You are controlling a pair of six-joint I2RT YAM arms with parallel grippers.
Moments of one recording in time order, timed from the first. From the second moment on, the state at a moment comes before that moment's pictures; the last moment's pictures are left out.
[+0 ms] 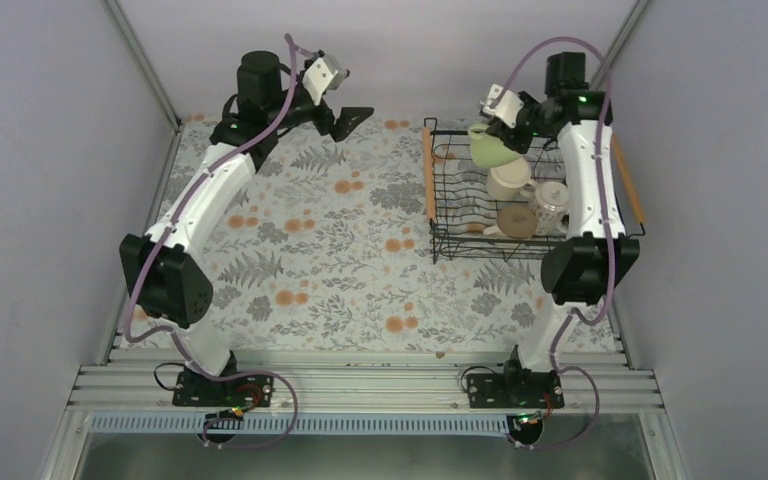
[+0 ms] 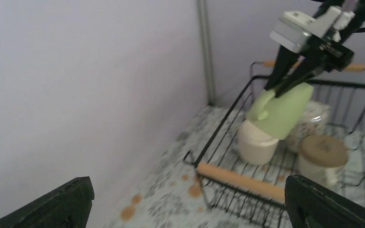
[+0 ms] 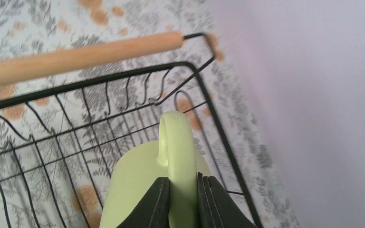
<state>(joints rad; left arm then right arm) -0.32 1.71 1.76 -0.25 0.64 0.29 0.00 1.92 2.16 -1.19 -0.44 -1.19</state>
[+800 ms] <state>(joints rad) -0.48 2.04 1.81 0.50 1.11 -0.30 -0.06 1.64 1.96 -0.71 -1.08 -0.61</state>
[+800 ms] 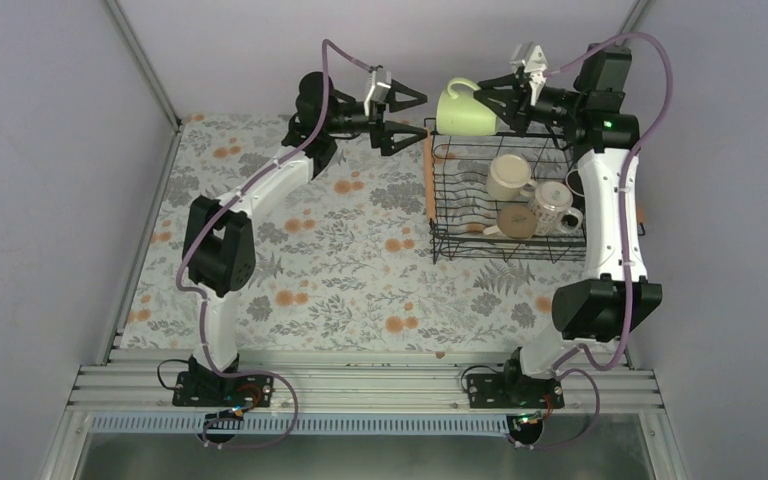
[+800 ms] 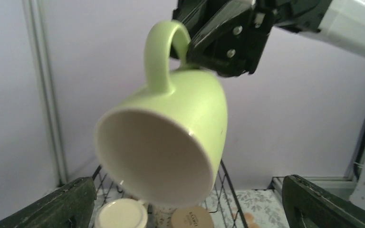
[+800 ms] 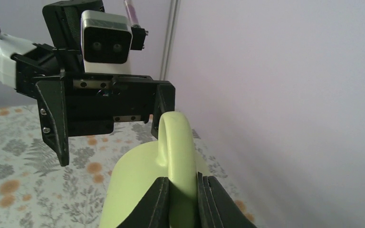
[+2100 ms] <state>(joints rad) -0.54 2.15 1.92 0.77 1.26 -0.65 -0.07 1.66 1.83 -0.40 -1.26 -0.30</state>
